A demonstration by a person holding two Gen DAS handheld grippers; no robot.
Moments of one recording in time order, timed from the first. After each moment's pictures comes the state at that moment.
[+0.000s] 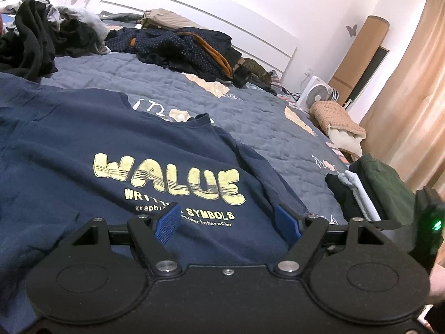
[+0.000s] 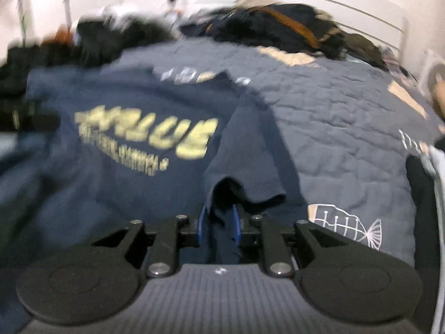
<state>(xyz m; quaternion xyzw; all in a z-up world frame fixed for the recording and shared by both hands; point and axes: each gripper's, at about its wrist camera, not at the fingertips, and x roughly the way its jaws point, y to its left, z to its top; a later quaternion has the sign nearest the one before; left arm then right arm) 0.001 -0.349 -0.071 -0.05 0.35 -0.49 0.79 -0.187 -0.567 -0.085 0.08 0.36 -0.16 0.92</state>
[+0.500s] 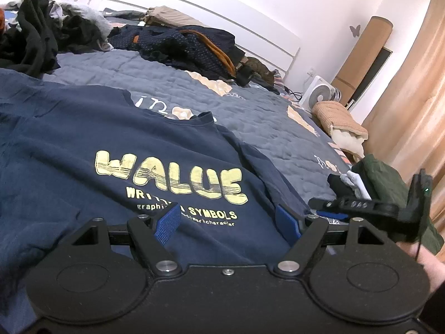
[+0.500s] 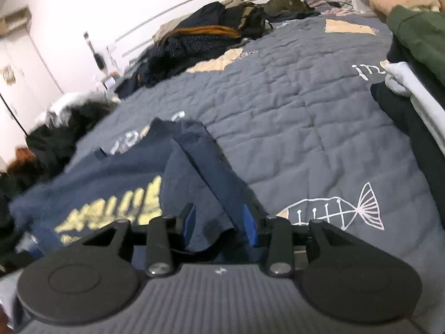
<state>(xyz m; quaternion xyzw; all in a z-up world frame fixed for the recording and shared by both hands) 0.004 -0.349 -0.073 -0.06 0.36 -0.48 0.79 -0.187 -0.639 -0.107 0.27 0.29 -0.24 0.88</state>
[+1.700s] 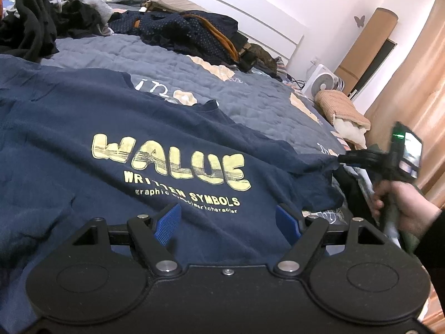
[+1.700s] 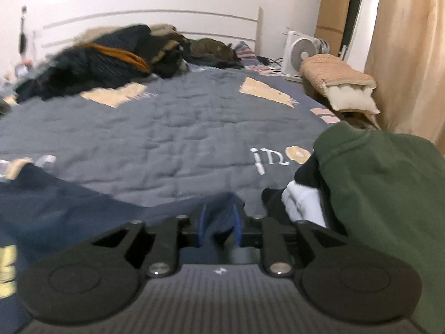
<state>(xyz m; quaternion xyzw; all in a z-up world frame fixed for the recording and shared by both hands) 0.007 -0.356 -0.084 -0.05 0.38 -0.48 0.79 -0.158 -0.719 -0.075 0.10 0.30 -0.44 0.84</state>
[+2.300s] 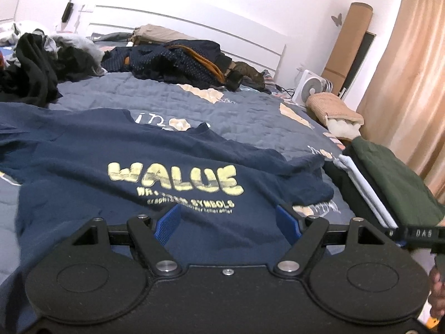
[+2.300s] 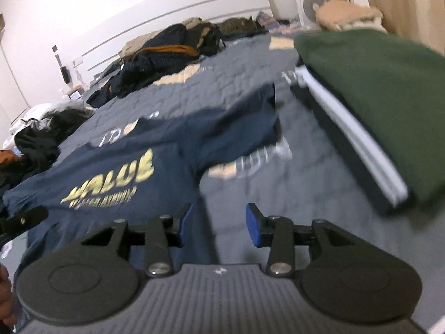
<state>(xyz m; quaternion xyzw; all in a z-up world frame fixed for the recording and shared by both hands) -0.038 -0.309 -0.049 0.00 0.31 -0.50 0.81 -0.302 -0.526 -0.061 0.27 0.27 -0.35 0.85</state>
